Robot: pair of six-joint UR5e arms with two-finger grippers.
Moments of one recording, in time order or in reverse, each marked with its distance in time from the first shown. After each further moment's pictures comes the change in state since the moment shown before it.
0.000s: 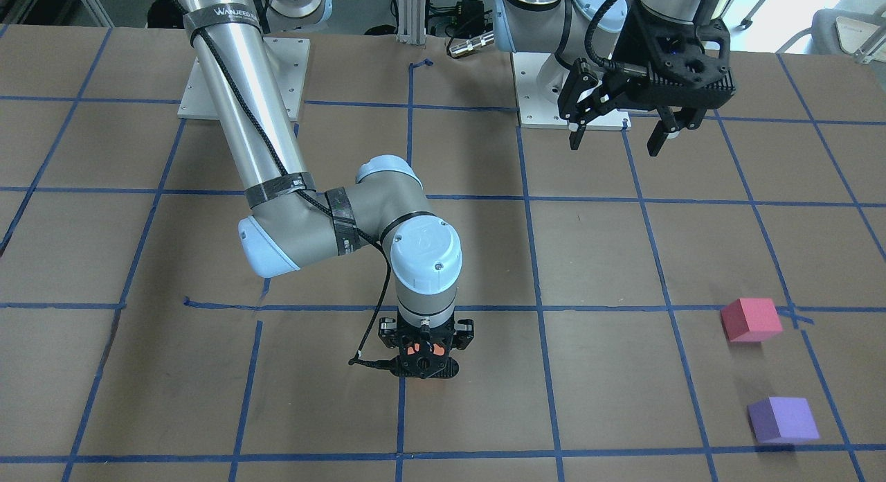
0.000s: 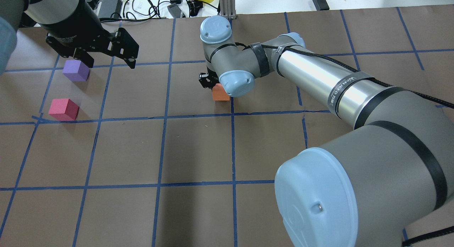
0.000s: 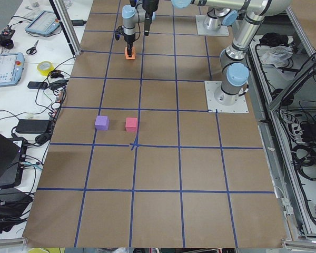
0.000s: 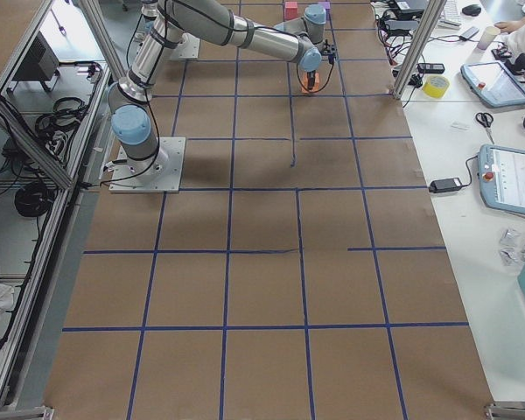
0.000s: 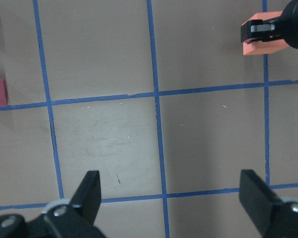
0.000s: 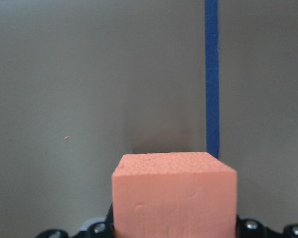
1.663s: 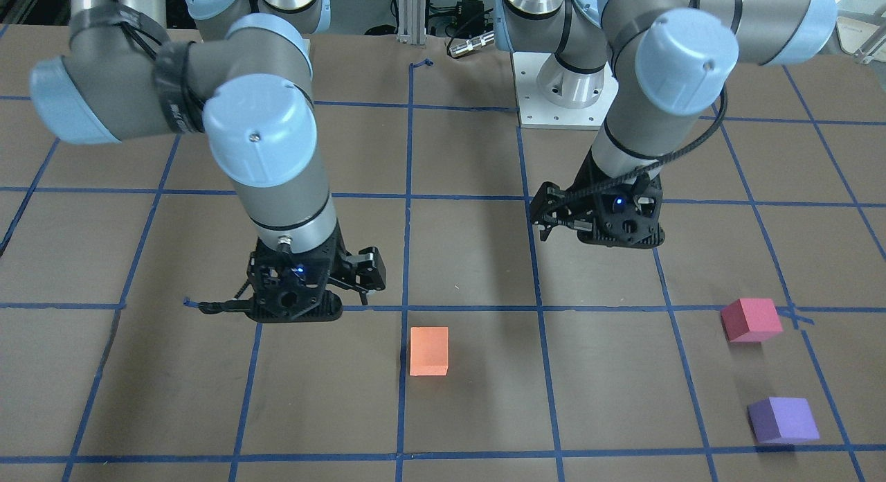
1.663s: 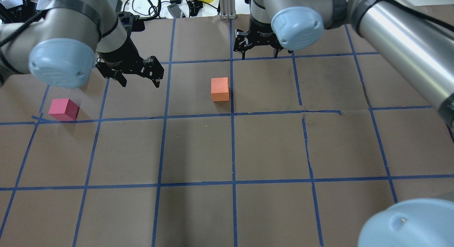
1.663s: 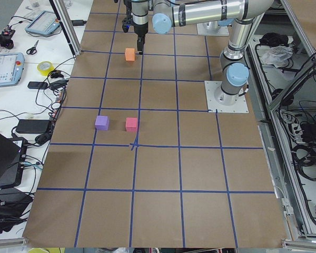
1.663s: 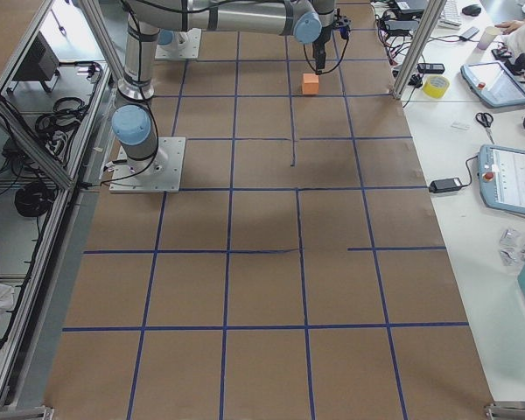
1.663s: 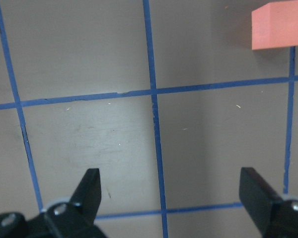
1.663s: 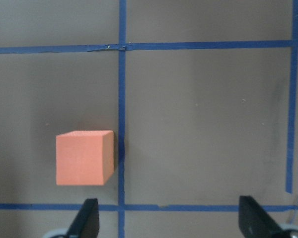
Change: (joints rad) left arm -0.008 -0.216 -0.160 0.252 -0.009 -0.004; right arm -0.201 -0.361 0.011 0.369 0.025 -0.286
